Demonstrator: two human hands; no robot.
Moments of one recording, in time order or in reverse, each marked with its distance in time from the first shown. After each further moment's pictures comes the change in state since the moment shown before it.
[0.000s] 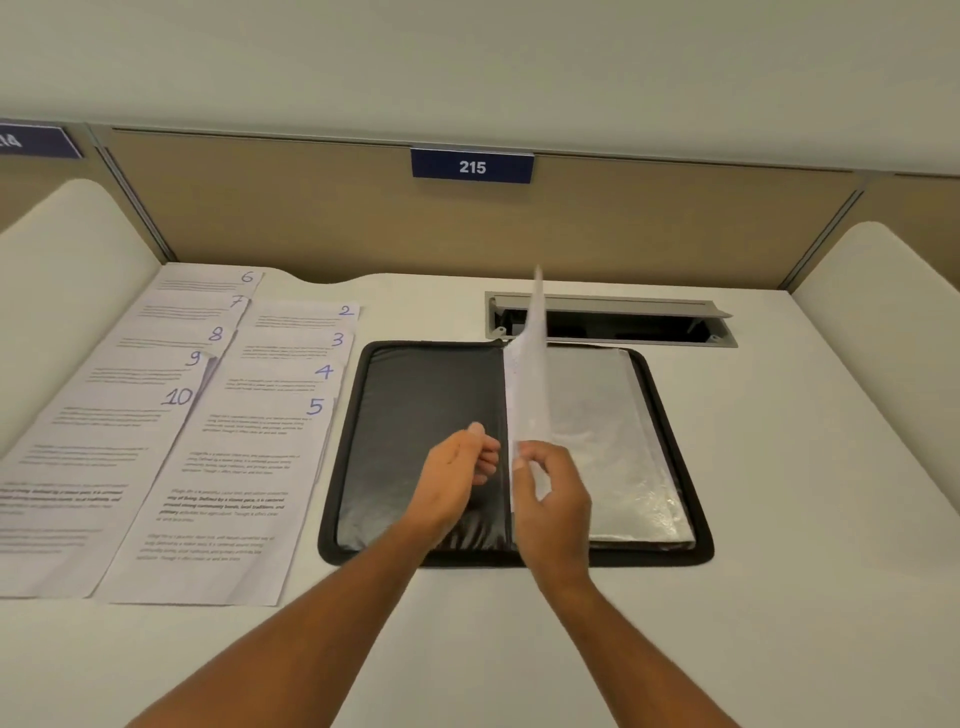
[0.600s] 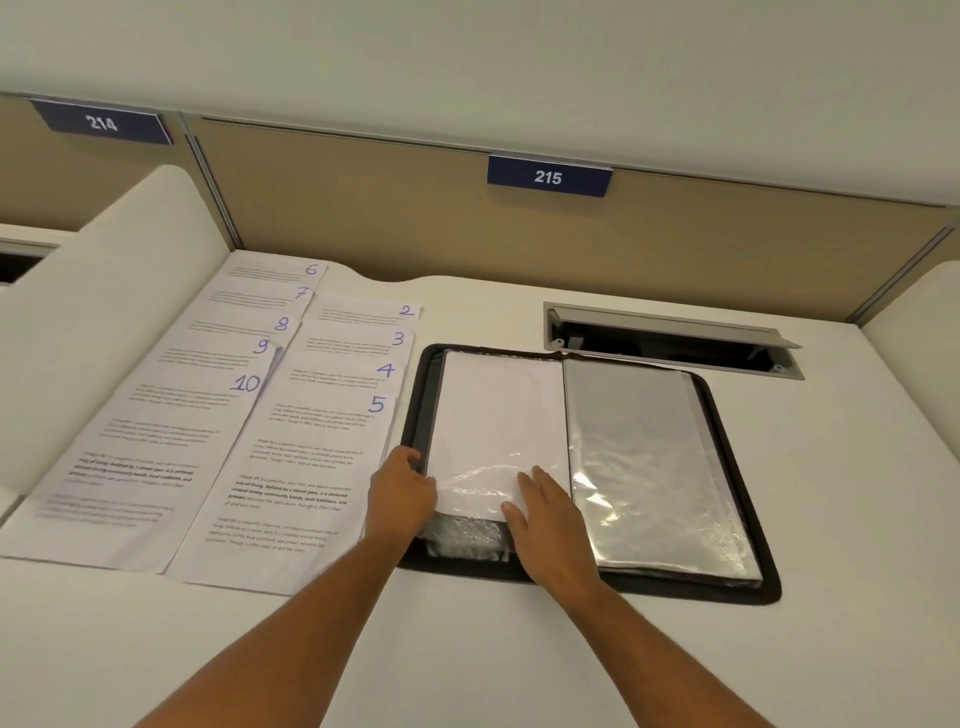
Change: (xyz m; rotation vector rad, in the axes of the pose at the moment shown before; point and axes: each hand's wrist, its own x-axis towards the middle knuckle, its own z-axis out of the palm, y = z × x) left_hand 0.017 -0.057 -0.125 0.490 0.339 -0.136; right_hand 0.002 0.056 0.074 -0.758 -0.594 -0.009
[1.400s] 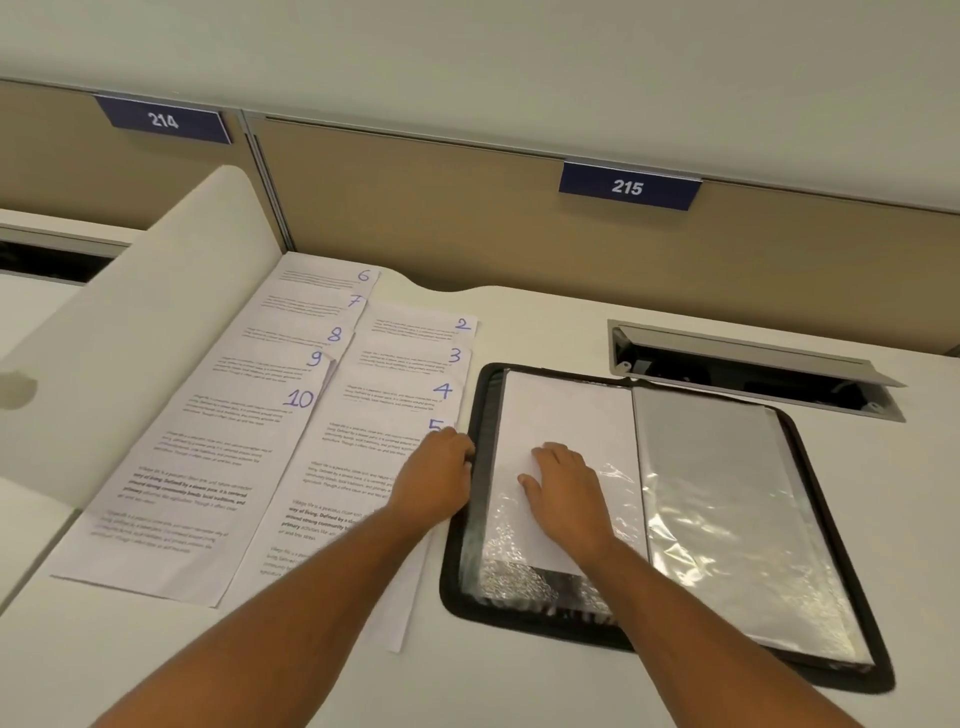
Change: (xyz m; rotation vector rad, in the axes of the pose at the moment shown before) left_hand 0.087 -0.003 -0.044 0.418 -0.022 0.498; right_hand 0.102 -0.073 -0.007 -0.146 0.006 -0.107
